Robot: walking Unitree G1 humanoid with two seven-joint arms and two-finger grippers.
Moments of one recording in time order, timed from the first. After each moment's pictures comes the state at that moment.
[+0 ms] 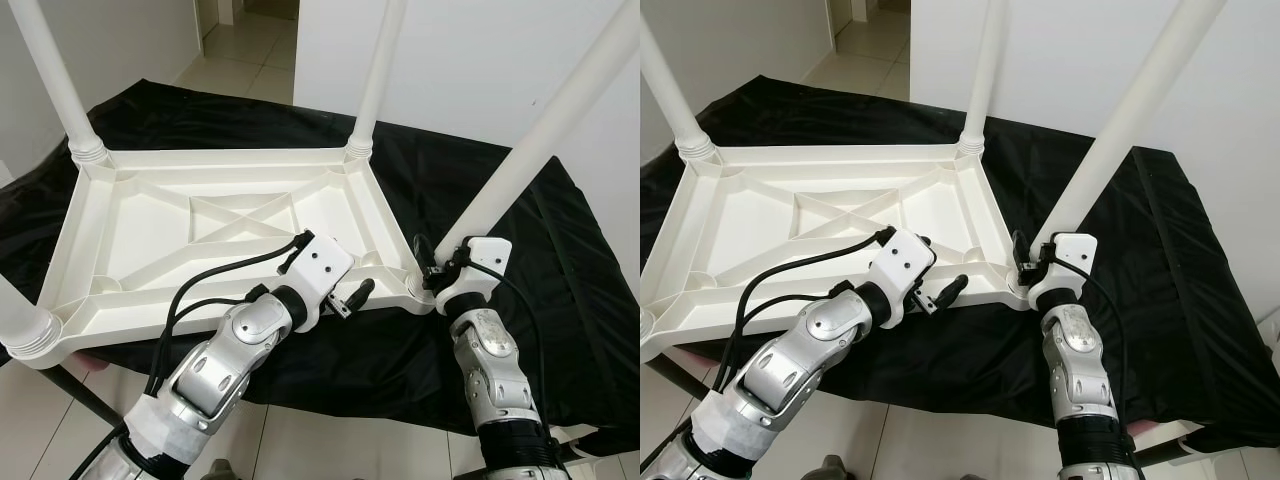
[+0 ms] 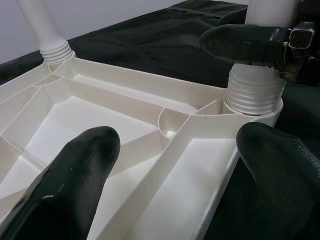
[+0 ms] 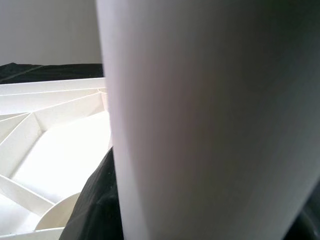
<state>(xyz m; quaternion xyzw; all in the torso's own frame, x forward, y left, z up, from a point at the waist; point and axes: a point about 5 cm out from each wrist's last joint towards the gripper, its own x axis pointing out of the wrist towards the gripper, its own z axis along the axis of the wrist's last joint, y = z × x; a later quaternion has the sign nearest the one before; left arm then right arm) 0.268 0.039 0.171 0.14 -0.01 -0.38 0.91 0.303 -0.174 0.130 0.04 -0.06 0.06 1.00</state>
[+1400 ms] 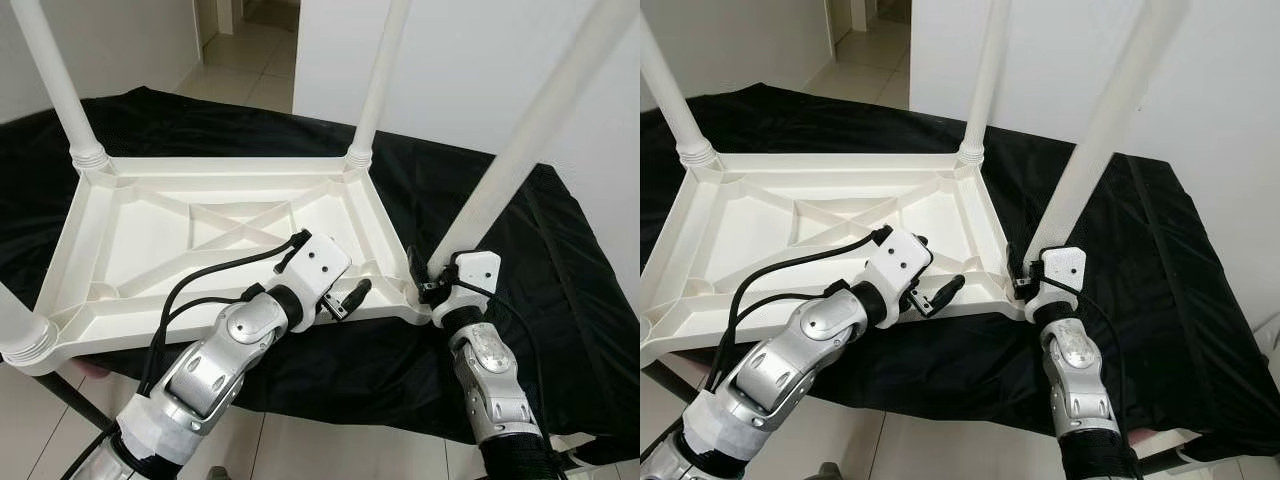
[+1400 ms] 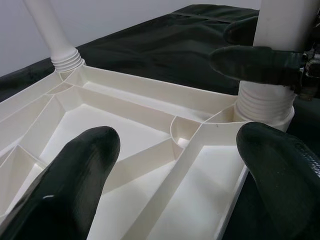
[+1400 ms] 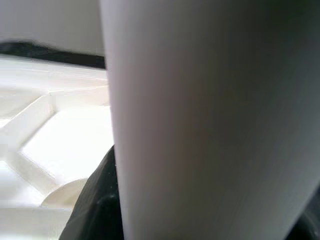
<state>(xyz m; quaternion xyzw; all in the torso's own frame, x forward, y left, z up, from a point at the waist) 0.267 0.043 0.172 0.15 -0.01 -0.38 0.91 0.291 -0.172 0.115 -0.06 -0.07 0.11 0.99</state>
